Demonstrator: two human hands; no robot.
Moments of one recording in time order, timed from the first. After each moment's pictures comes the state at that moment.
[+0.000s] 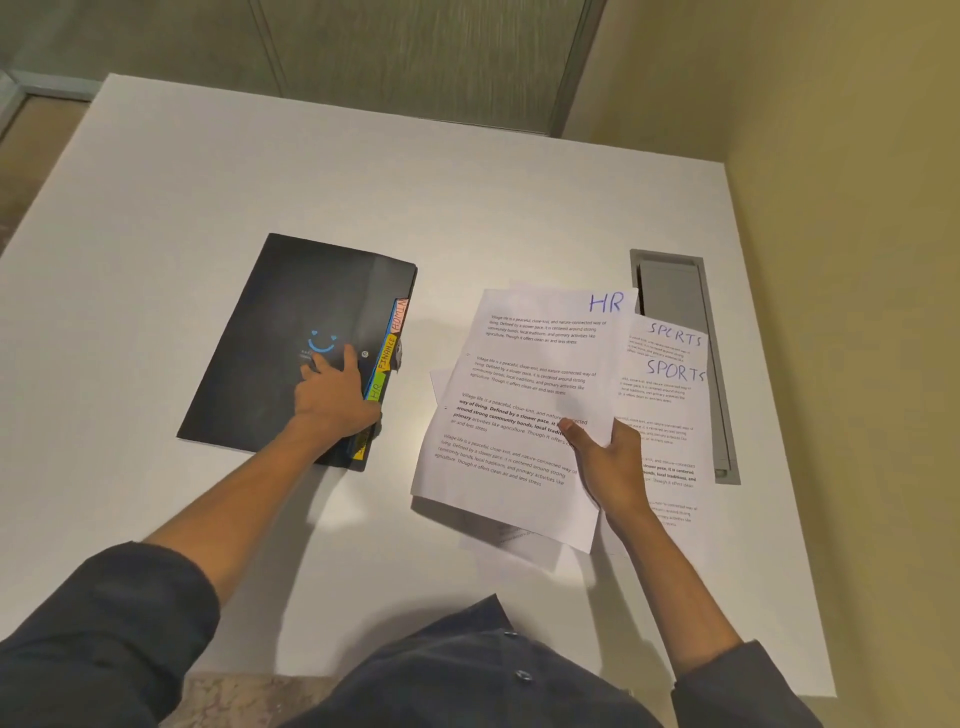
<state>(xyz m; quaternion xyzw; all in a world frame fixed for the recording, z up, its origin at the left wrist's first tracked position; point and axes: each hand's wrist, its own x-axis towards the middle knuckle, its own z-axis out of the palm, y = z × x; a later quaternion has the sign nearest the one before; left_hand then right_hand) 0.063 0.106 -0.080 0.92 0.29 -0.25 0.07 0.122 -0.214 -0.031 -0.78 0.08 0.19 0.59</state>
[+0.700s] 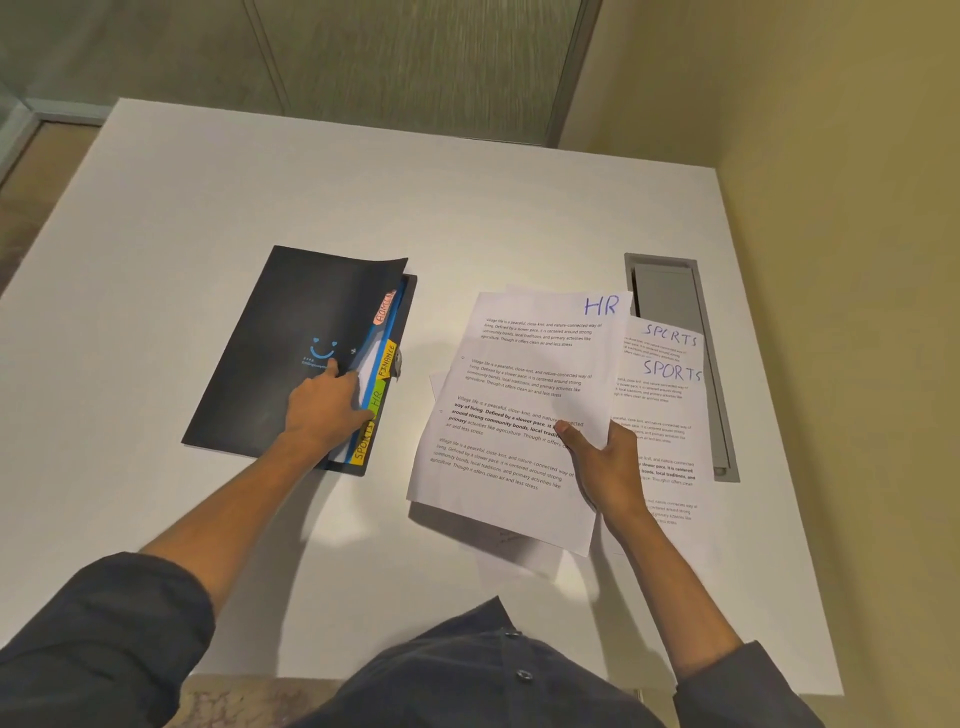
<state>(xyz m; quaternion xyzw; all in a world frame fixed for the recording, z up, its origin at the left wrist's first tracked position) 0.048 0.113 -0.081 0.96 0.23 -0.18 0.05 0.114 -0.216 -0.028 -0.78 0.04 0.17 0.60</state>
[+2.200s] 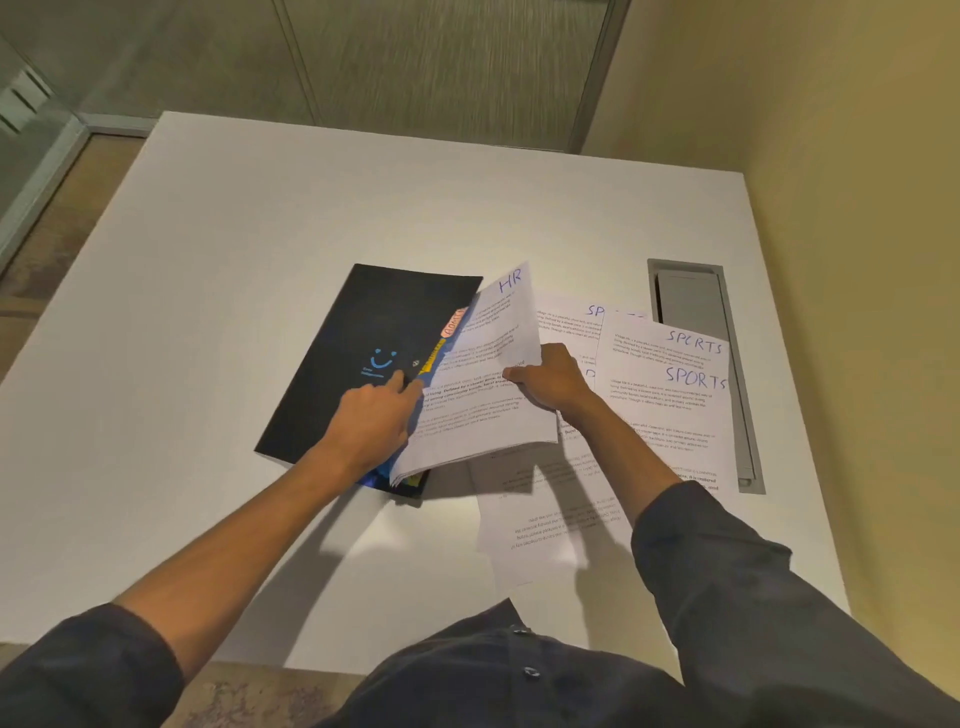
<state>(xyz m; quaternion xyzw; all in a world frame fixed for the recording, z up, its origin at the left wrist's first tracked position) 0.037 0.063 -0.016 0.99 0.07 -0.14 -0.03 0.185 -0.117 -0.008 -0.84 -0.07 0.33 0.43</state>
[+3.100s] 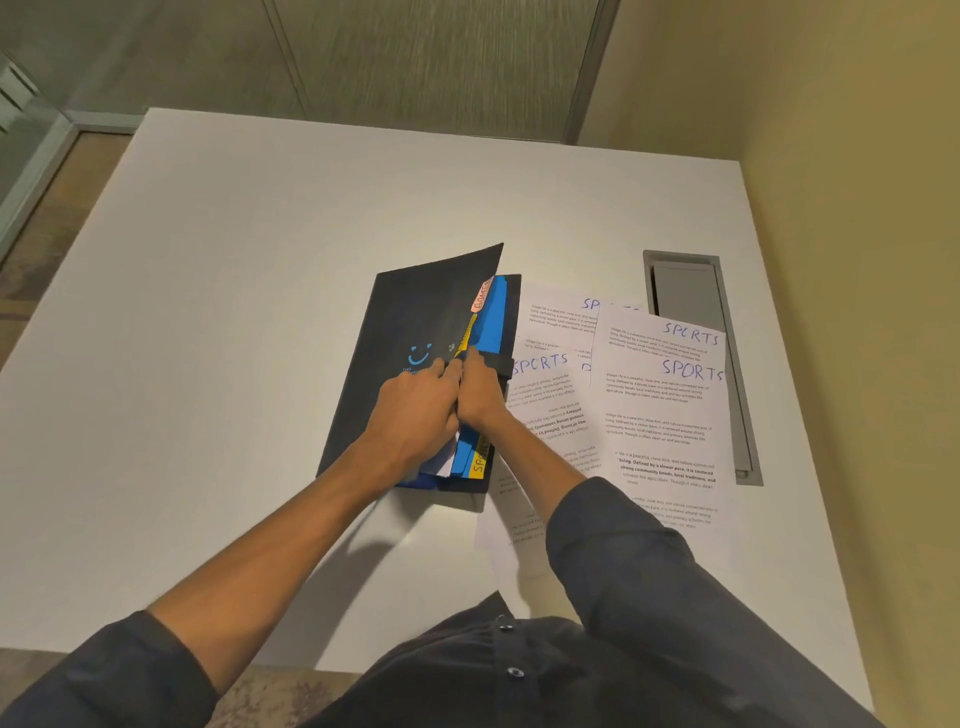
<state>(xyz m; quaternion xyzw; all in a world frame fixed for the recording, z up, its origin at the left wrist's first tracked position) 0.065 0.016 0.010 0.99 0.09 -0.08 0.07 0.137 -0.051 -0.045 -0.87 -0.12 0.29 0.39</state>
